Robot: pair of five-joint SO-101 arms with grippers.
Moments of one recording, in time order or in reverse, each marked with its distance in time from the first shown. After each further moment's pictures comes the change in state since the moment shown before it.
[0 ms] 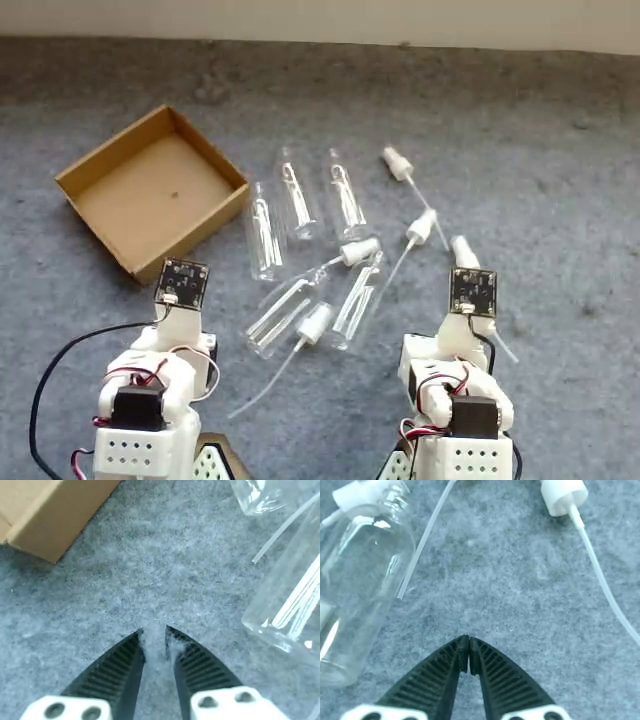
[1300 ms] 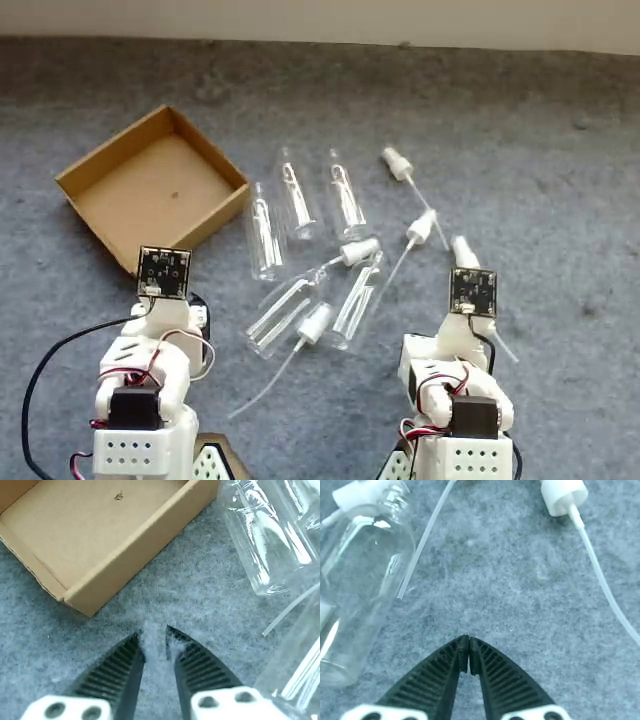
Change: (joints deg) left arm -3.3 0.0 0.0 -13.7 1.8; right arm 0.0 0.0 0.0 0.0 0.0
